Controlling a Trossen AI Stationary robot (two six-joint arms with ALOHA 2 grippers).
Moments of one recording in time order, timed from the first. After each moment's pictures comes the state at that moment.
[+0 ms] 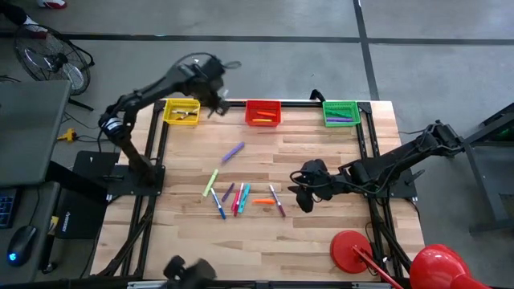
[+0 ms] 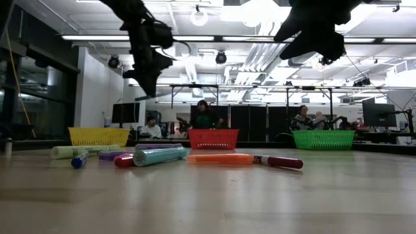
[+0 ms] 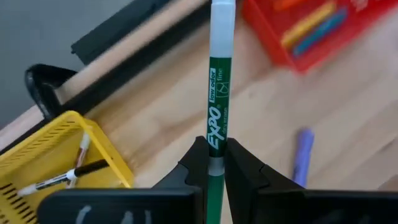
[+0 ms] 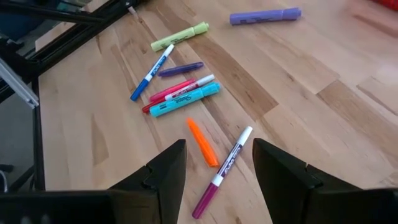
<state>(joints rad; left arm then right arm) 0.78 1.66 1.51 -1.03 0.00 -0.16 0.37 1.27 0.87 -0.34 0.43 0.87</state>
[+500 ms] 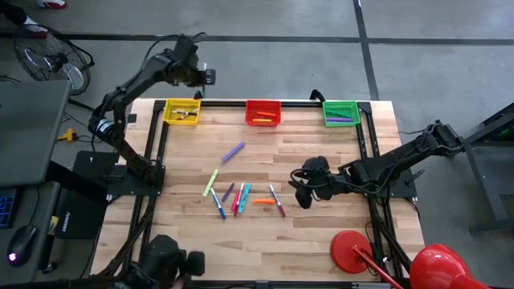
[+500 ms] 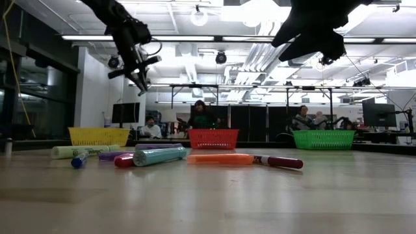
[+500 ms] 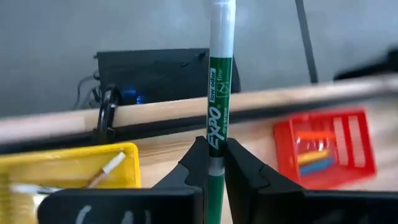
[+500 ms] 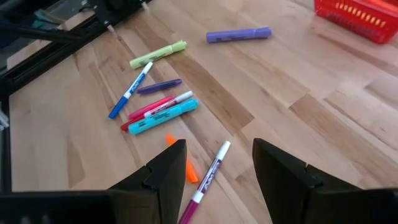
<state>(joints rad) 1.03 1.59 1.47 -0.83 0.07 -0.47 0.37 1.27 0.87 -0.36 0.54 0.88</state>
